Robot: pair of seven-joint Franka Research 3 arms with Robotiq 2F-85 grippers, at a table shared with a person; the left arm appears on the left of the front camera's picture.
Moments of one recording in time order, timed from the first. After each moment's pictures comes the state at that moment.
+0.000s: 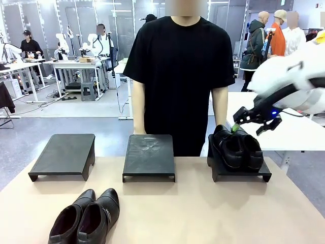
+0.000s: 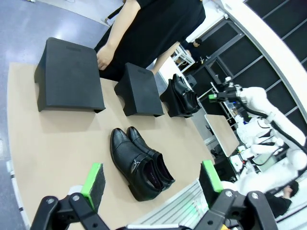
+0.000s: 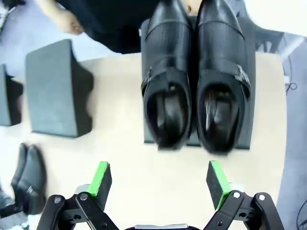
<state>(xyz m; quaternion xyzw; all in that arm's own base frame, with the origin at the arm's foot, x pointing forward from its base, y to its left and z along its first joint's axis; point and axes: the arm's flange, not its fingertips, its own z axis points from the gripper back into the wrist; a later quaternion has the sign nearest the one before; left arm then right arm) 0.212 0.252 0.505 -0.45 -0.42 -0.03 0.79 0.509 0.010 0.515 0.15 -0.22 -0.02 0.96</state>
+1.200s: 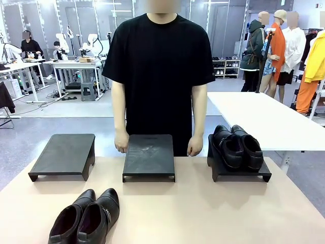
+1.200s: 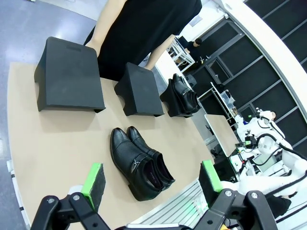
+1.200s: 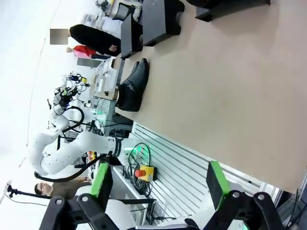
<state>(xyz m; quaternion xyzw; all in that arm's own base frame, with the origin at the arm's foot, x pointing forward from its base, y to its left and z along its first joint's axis) 0.212 0.252 0.505 -0.45 -0.42 -0.03 0.79 0.206 -0.262 0.420 0.53 -0.18 0.00 0.83</state>
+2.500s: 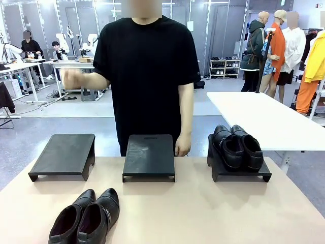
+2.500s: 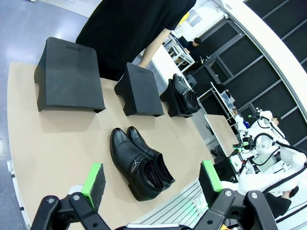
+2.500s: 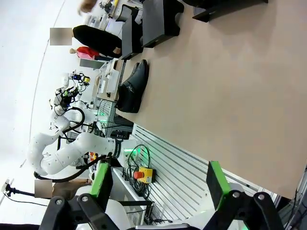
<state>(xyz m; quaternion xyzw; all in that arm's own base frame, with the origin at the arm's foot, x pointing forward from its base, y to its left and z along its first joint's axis) 0.212 0.252 0.505 -0.45 -0.42 -0.03 0.79 0.209 -0.265 0.404 0.54 -0.19 0.00 0.82</state>
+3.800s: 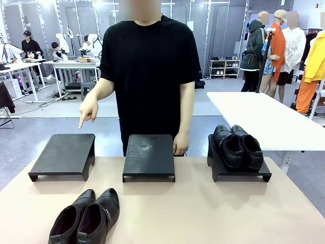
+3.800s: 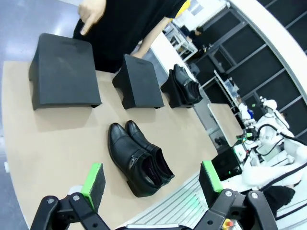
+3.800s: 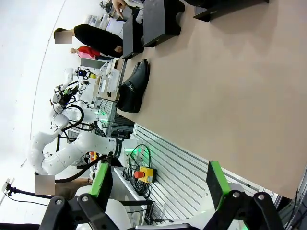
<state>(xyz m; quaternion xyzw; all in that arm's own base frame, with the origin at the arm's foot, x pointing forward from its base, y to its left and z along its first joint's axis) 0.226 0.226 0.524 -0.43 -0.39 -0.06 0.81 0.209 -0.264 0.404 0.54 -0.19 0.00 0.82</state>
